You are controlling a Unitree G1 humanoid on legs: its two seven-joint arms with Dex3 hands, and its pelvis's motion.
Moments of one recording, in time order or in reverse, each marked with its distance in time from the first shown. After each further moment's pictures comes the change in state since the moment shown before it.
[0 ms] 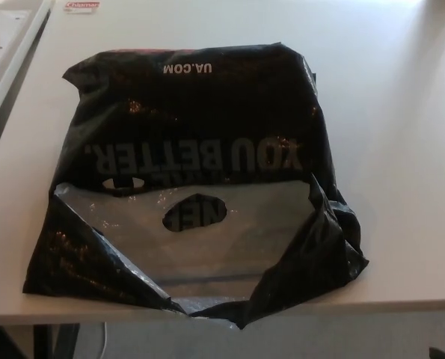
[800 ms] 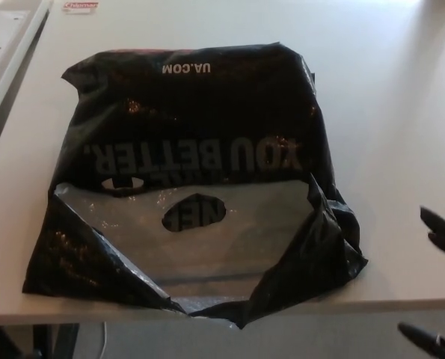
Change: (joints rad) left_arm -0.129 -0.015 0.156 -0.248 -0.119 -0.343 0.001; right_arm -0.189 -0.082 -0.075 -0.329 -0.131 -0.192 -0.059
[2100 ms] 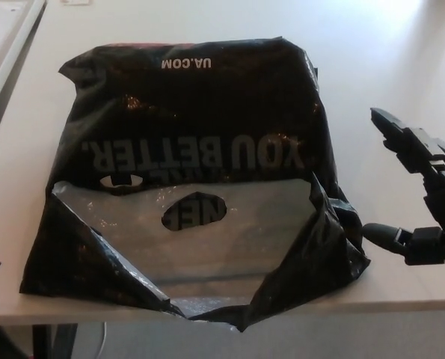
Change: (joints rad) left_arm -0.375 0.323 -0.042 0.334 -0.230 0.244 -0.321; right_arm -0.427 -0.027 0.143 0.358 -0.289 -0.116 -0.191
